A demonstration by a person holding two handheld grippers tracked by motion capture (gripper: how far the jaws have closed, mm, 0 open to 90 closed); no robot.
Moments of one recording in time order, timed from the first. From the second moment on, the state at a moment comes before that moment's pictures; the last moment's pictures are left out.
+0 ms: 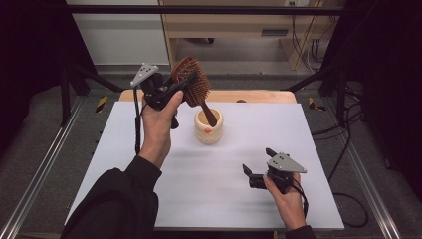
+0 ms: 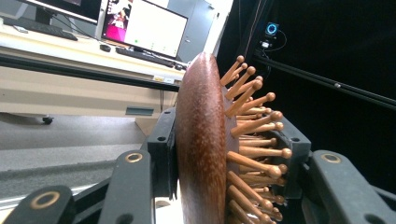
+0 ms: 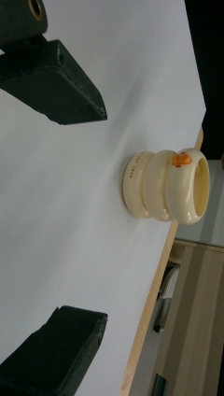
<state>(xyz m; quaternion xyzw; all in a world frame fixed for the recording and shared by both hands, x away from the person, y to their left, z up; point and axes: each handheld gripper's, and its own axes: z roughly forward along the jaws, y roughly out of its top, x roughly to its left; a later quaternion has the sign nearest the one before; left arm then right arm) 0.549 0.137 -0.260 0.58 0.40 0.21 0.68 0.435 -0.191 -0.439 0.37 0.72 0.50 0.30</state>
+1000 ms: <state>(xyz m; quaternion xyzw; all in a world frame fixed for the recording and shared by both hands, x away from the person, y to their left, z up) 0.567 0.142 -0.265 0.56 0.41 0.24 0.68 0.435 -0.194 -0.439 0.38 0.72 0.51 0.29</state>
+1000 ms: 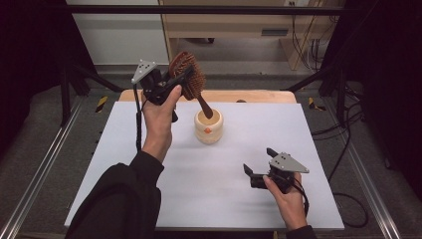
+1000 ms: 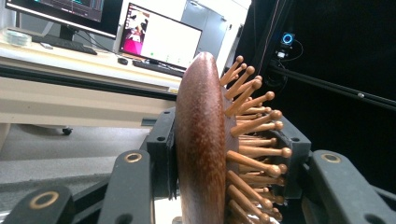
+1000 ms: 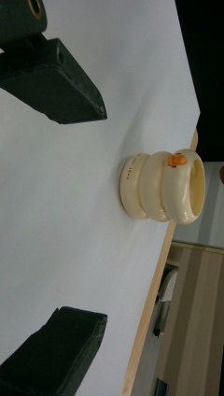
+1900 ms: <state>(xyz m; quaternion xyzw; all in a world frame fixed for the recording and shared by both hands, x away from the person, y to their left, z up) 0.576 0.148 -0.271 0.55 0.41 0.26 0.68 0.436 -0.195 -0.439 0.38 0.71 0.51 0.29</state>
